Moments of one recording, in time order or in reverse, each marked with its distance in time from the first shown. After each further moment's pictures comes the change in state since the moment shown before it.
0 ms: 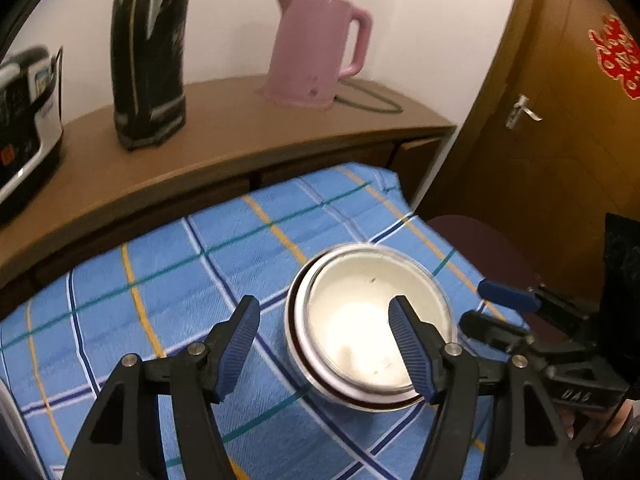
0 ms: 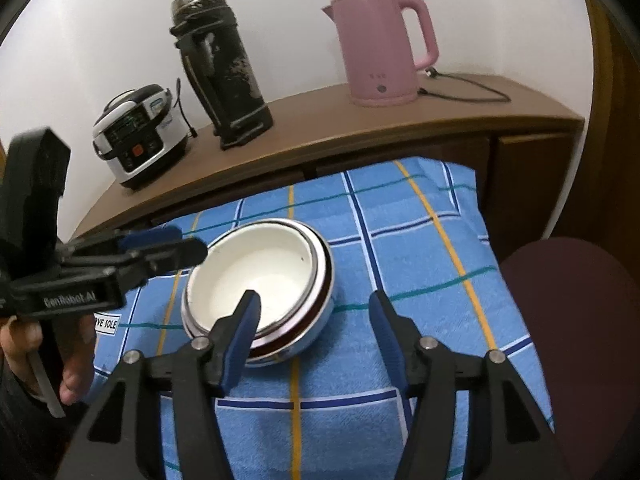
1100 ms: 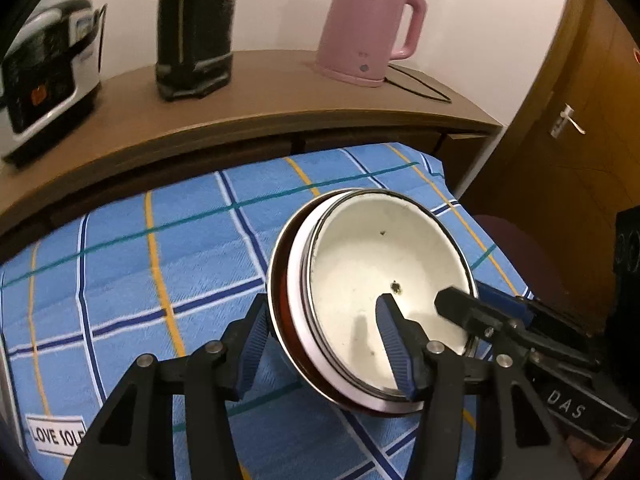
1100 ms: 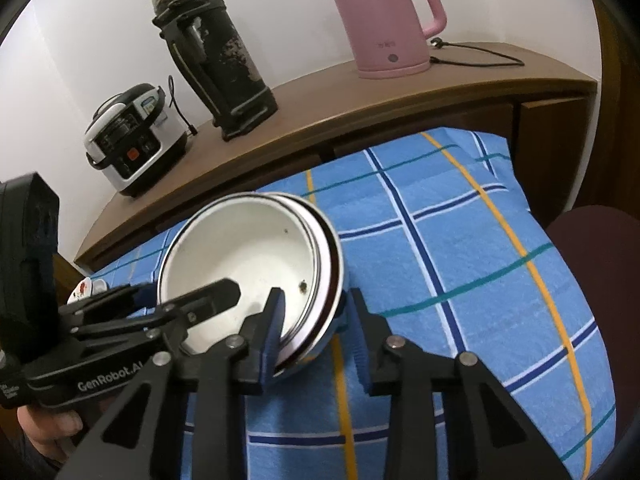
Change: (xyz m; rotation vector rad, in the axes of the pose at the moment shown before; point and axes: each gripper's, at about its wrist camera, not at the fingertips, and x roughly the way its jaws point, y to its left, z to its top) left arm 0.012 0.012 -0.023 -0.137 0.039 0.100; right arm 0.040 0.018 0.006 0.076 0.029 0.064
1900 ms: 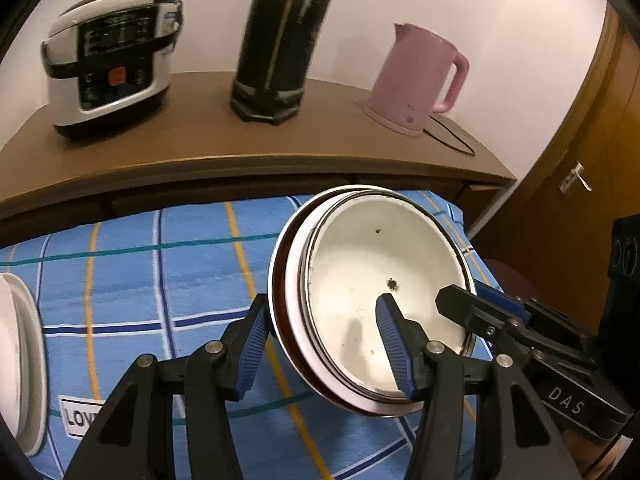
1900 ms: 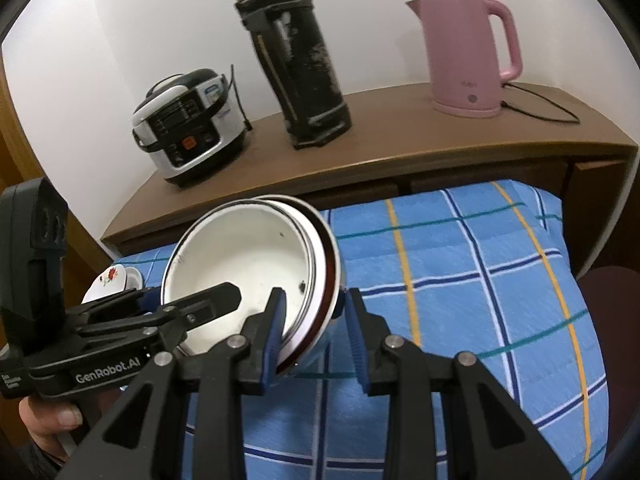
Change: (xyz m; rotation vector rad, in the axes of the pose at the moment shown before) left arm -0.060 0.058 -0.003 -0.127 -0.113 0.024; right arm 0.002 0.080 0.020 -0.169 -0.007 0.068
